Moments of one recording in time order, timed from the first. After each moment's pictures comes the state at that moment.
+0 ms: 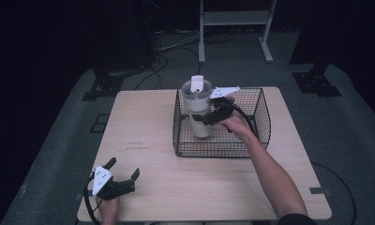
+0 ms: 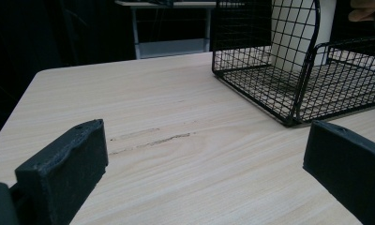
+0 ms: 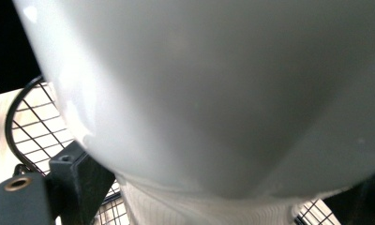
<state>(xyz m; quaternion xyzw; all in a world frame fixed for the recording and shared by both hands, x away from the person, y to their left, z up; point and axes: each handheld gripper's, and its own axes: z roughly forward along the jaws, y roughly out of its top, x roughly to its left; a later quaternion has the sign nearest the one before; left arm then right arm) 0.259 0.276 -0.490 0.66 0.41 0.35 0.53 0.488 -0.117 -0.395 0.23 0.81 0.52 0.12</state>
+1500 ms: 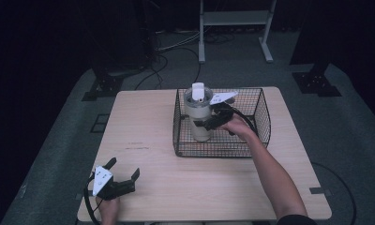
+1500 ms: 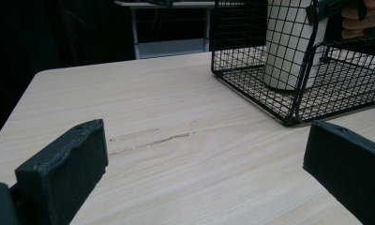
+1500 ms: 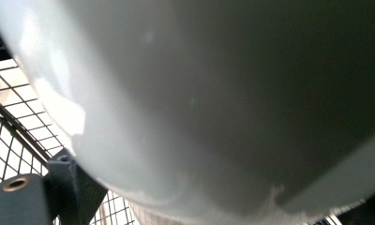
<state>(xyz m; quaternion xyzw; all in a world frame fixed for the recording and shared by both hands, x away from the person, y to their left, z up) 0.259 0.275 -0.490 0.65 0.41 0.35 0.53 0.495 -0.122 -0.421 0.20 0.83 0.51 0.11</state>
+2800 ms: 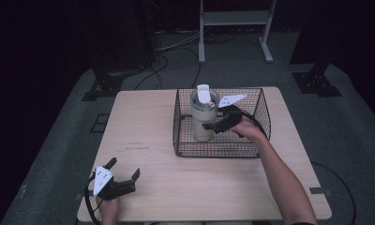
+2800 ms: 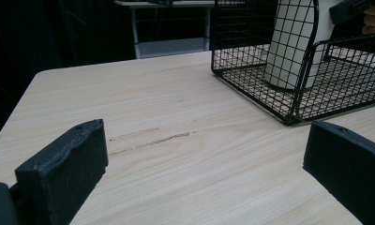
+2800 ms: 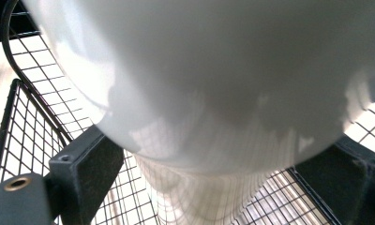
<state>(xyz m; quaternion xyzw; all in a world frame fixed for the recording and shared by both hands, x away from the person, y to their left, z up) 0.259 0.275 -0.490 0.66 0.41 0.35 0.53 0.481 -0.149 -0.419 0.21 0.84 0.49 0.11</state>
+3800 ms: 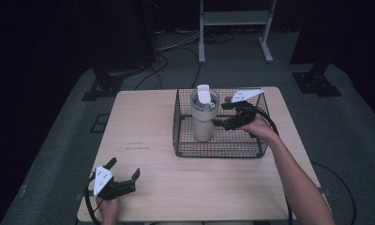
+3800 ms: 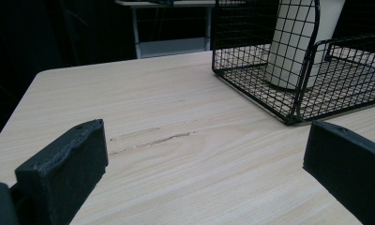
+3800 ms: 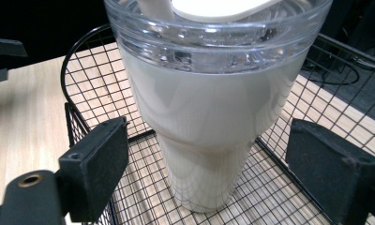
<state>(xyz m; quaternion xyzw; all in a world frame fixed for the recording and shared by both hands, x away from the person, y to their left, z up) 0.259 0.275 -0.490 0.66 0.41 0.35 0.53 0.451 -0.179 -0.376 0.24 0.83 0.49 0.12</state>
